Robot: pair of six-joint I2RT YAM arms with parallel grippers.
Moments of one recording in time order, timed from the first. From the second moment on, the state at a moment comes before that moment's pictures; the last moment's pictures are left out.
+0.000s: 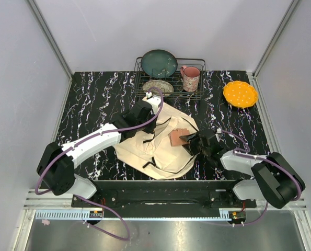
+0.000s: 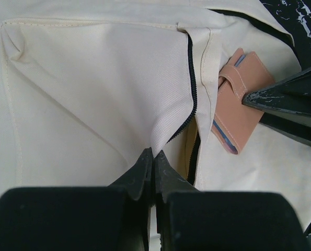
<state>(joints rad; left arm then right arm) -0.75 1.45 1.08 -0.32 -0.06 -0.20 0.56 1.31 0.36 0.31 0.03 1.62</state>
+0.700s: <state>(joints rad) -0.75 1.44 1.08 -0.33 -0.06 -0.20 0.56 0.98 0.41 0.10 0.21 1.38</state>
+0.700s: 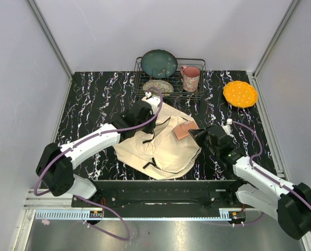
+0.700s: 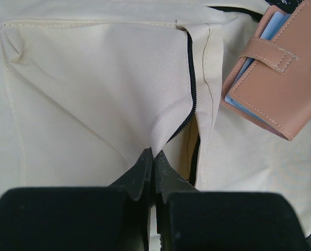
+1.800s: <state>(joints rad) -0.84 1.46 1.17 -0.40 -0.02 -0.17 0.56 0.89 0.43 0.07 0.05 1.34</state>
